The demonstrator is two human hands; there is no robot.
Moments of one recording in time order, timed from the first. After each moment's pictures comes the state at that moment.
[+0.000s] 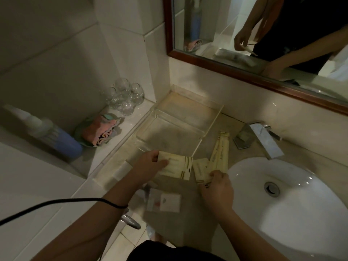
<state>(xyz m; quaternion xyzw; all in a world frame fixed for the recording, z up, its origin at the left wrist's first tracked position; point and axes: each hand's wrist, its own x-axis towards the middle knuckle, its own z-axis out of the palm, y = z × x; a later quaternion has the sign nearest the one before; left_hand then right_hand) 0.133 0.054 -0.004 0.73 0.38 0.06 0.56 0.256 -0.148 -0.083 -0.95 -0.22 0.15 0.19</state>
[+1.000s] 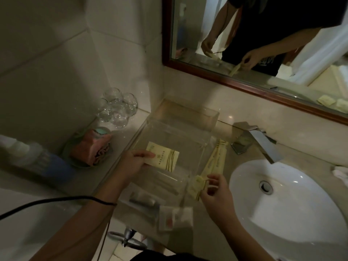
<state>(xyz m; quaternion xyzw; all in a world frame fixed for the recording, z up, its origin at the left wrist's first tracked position) 0.126 0.146 0.008 0.61 0.42 0.08 0.66 0.210 -0.108 -0.015 -0.84 -0.10 0.24 0.47</state>
